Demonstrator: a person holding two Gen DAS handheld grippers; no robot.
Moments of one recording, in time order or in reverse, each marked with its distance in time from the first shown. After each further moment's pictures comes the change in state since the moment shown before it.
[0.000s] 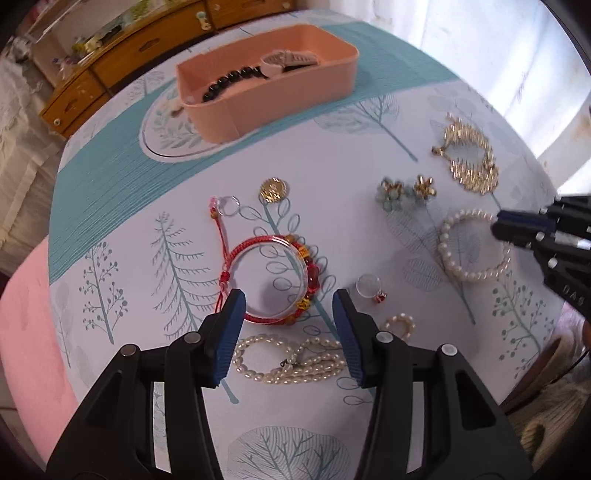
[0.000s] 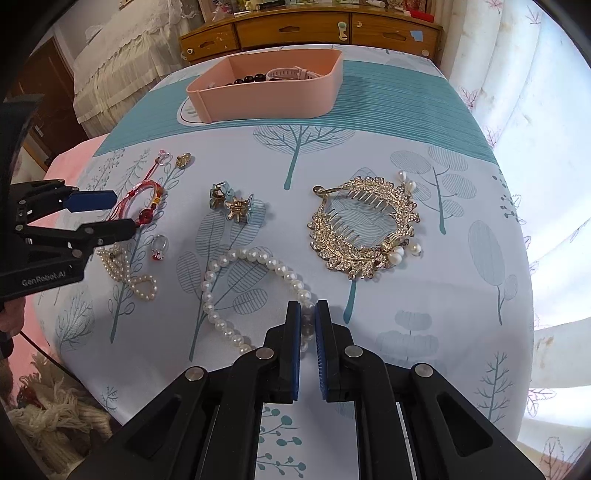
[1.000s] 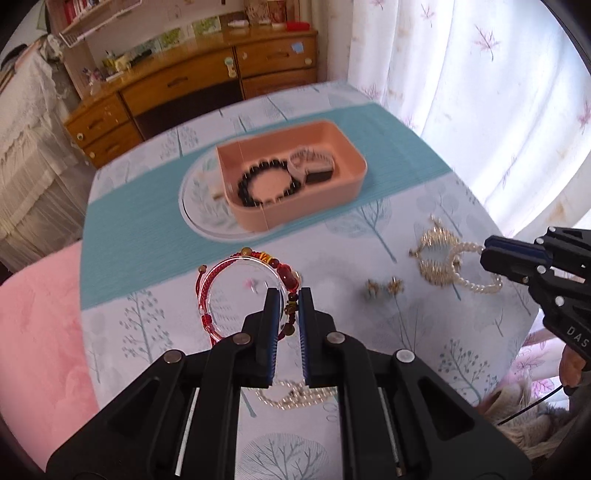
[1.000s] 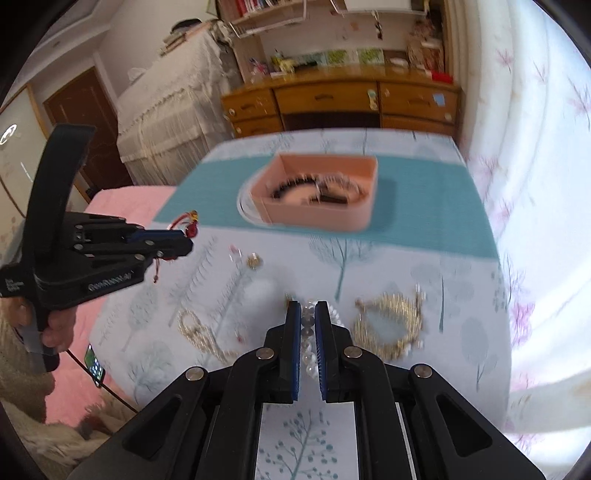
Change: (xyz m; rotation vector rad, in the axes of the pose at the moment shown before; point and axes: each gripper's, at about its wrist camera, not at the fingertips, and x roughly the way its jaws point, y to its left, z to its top) left arm -0.100 0.026 0.043 -0.119 -0.203 -0.017; right arm -0.097 0.014 0.047 -0.039 -0.258 0.150
